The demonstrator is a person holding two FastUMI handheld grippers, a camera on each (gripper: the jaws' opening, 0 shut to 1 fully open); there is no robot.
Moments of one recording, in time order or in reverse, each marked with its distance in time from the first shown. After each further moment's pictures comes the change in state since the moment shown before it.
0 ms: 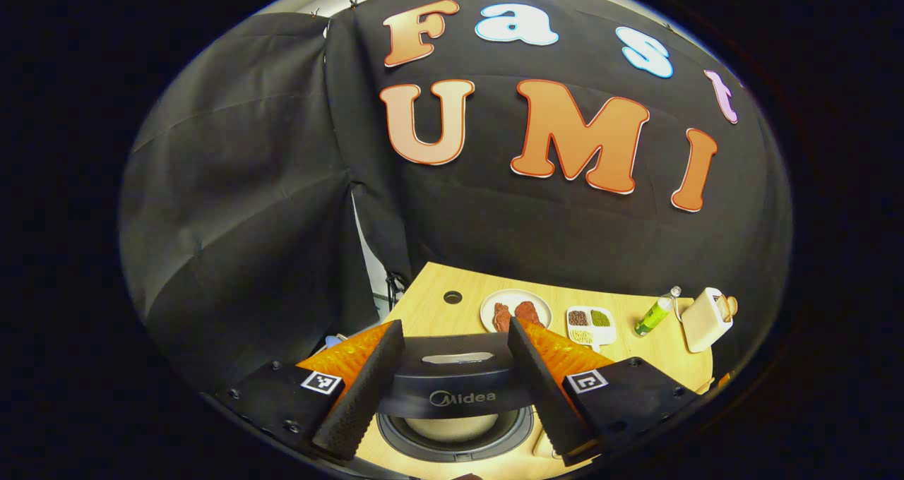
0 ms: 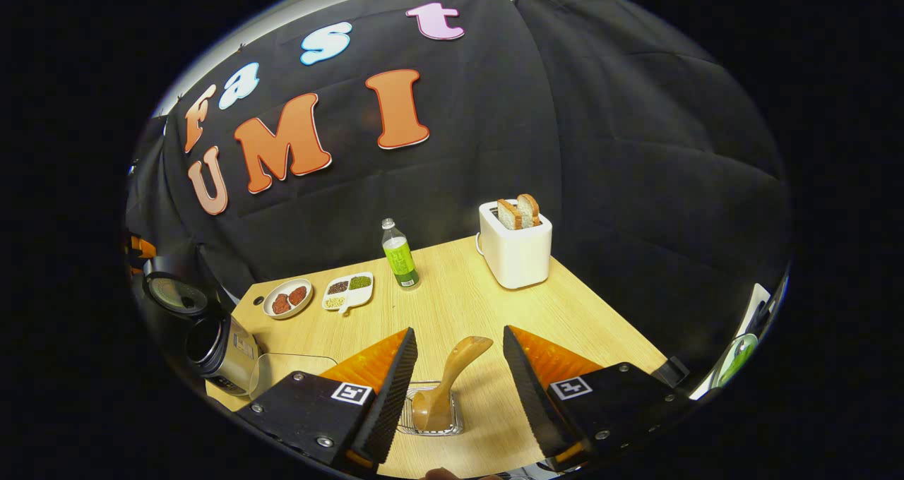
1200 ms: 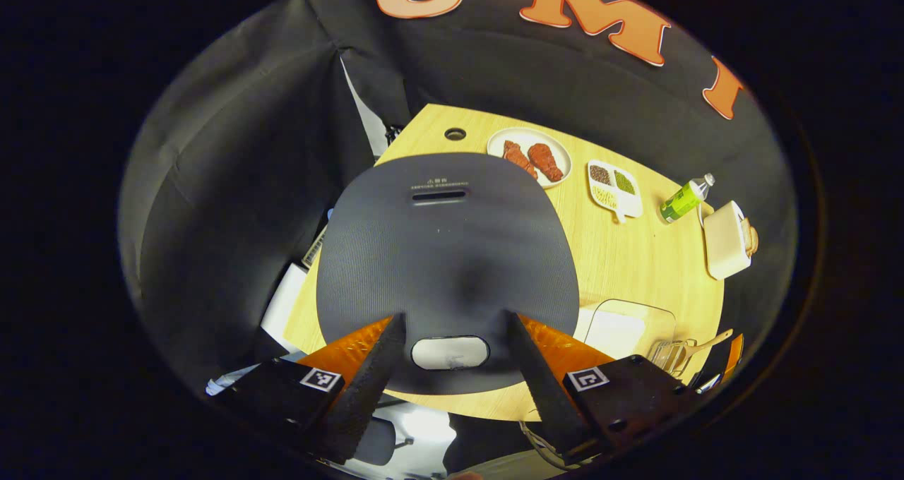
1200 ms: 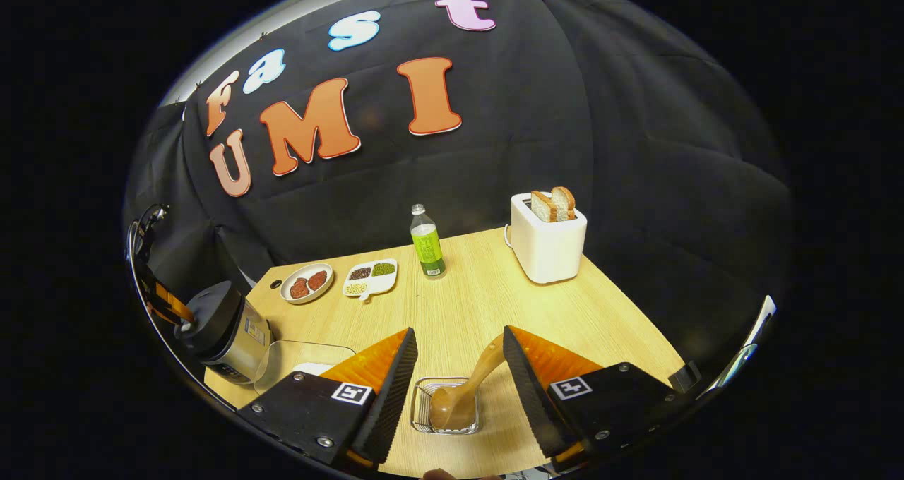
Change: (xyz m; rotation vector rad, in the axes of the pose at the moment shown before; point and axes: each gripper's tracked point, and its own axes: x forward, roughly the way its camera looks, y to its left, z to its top) left arm 0.002 -0.014 -0.198 -0.007 0.641 0.059; right arm 0.011 0.030 -0.011 -0.058 0.035 0.097
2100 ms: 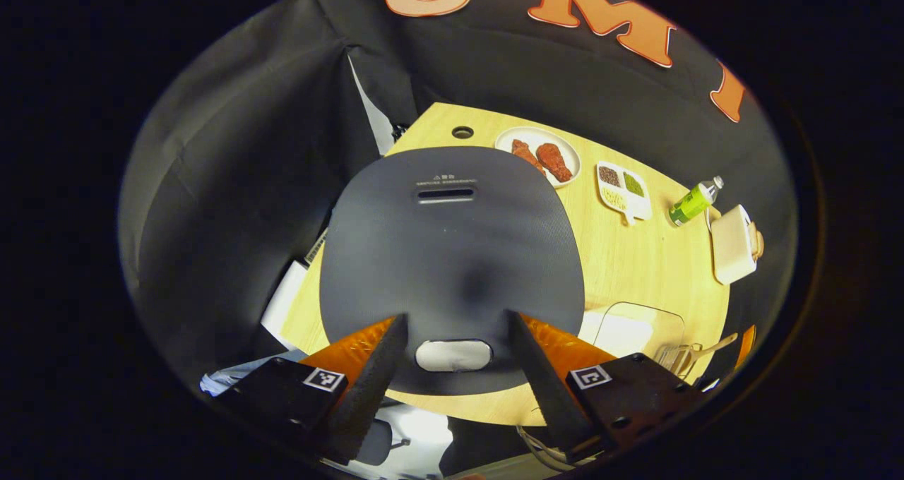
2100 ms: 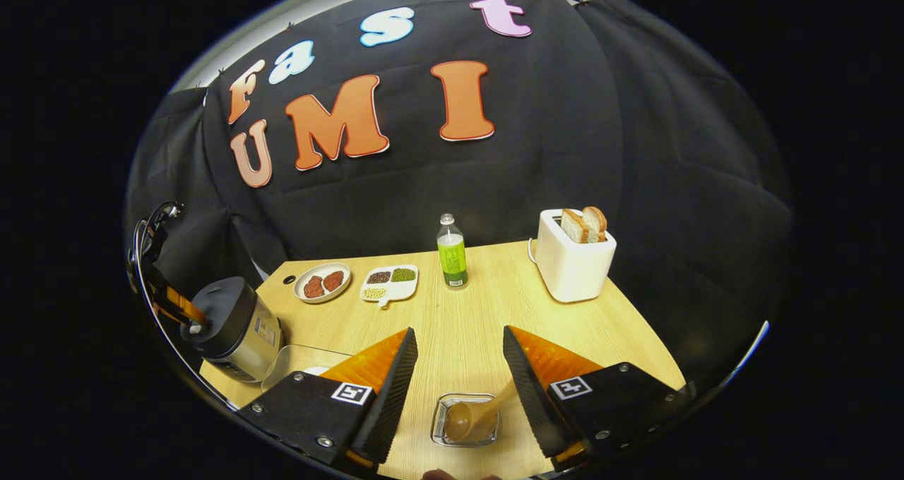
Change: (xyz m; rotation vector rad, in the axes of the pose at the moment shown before) left arm 0.003 0.011 0.003 -0.021 -0.105 0.051; right arm 0.010 0.037 0.026 -0.084 -0.033 0.074
